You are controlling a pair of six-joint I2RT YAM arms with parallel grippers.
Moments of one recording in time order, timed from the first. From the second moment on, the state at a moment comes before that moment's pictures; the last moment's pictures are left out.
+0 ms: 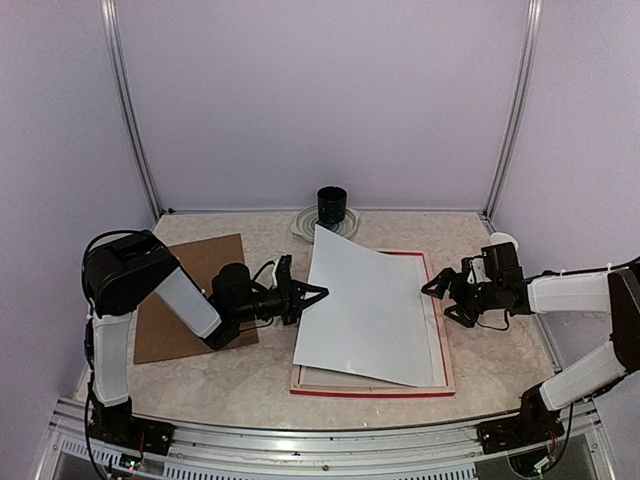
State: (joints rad) left arm -0.74 2.09 0.77 1.28 0.53 -1.36; right arm 0.24 1.37 0.56 0.03 -0.41 0.79
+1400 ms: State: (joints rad) left arm -0.73 2.12 0.89 0.90 0.57 -1.24; right arm 0.24 1.38 0.56 0.03 -0.41 0.80
